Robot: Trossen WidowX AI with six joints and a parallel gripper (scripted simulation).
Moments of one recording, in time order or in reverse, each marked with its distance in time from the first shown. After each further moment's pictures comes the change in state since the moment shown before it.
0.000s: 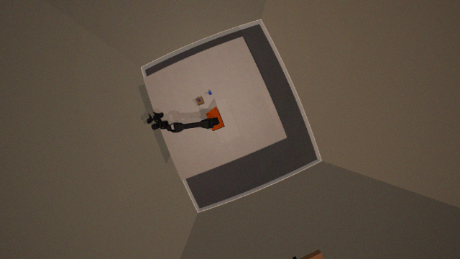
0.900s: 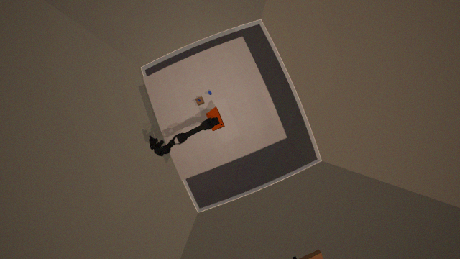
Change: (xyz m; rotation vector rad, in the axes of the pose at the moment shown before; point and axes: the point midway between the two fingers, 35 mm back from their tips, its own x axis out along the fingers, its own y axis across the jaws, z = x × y) arm -0.216 0.167 -0.052 1.558 -0.163 -0.011
